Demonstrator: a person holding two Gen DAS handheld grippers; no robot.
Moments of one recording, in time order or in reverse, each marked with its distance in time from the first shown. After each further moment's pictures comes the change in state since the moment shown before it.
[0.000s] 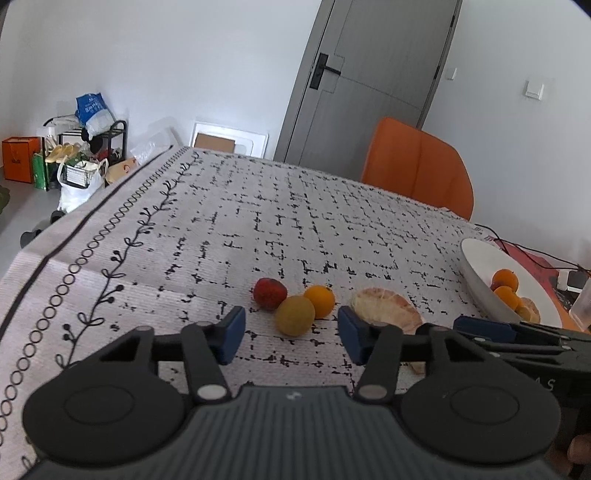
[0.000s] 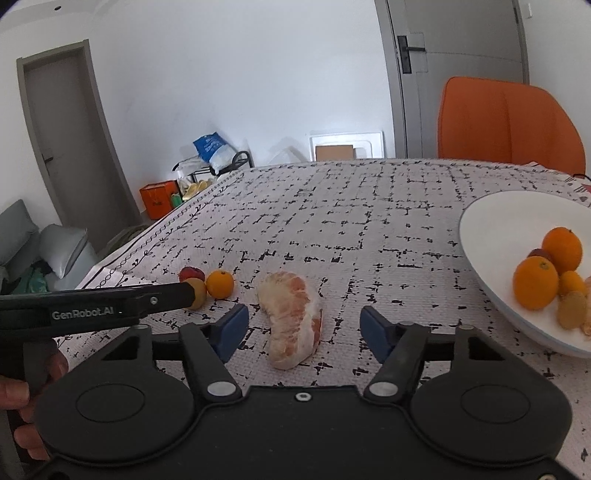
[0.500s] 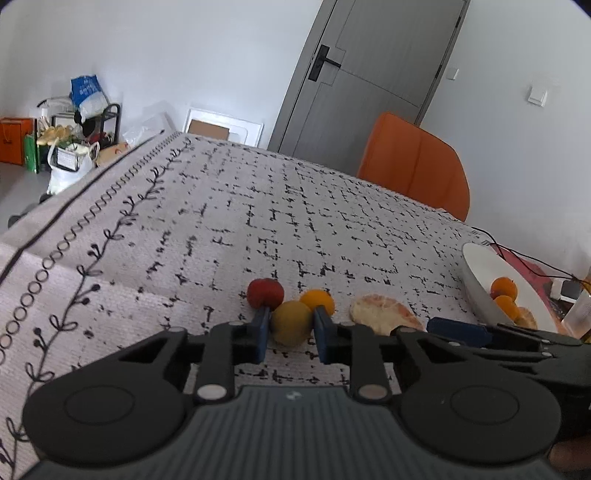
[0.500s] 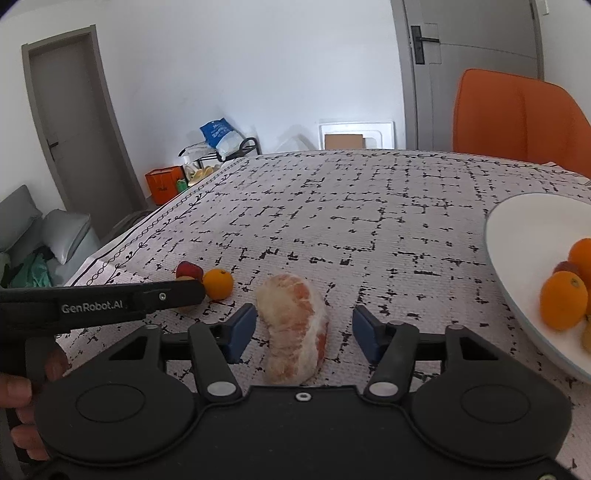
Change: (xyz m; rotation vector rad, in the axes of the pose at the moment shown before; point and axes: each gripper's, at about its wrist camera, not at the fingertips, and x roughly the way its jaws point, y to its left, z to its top) left arm 0.016 0.006 0.006 -0.036 0.021 -0.033; right arm 0.023 0.002 0.007 -0.035 0.040 0.024
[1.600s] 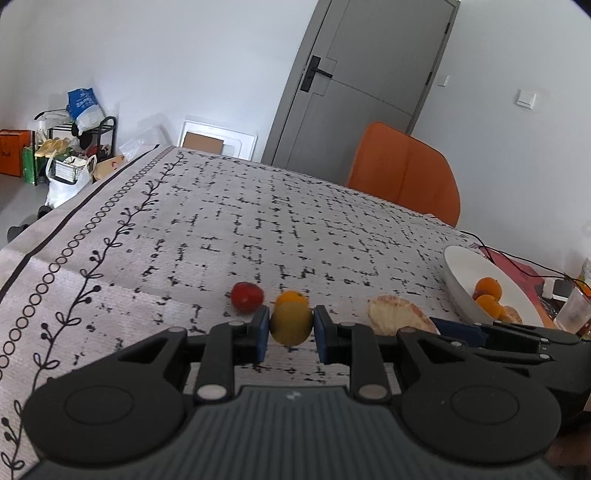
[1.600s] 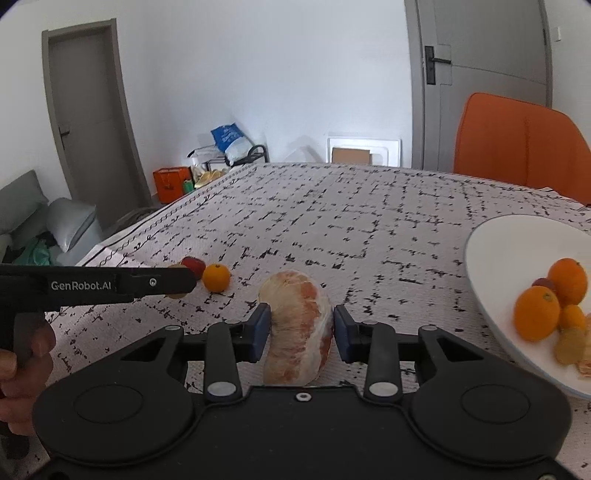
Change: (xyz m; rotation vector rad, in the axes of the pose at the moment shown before) left arm -0.018 -0.014 -0.003 0.014 -0.034 -0.018; right arm -0.029 -0.007 -0.005 -0.069 -0.053 -0.011
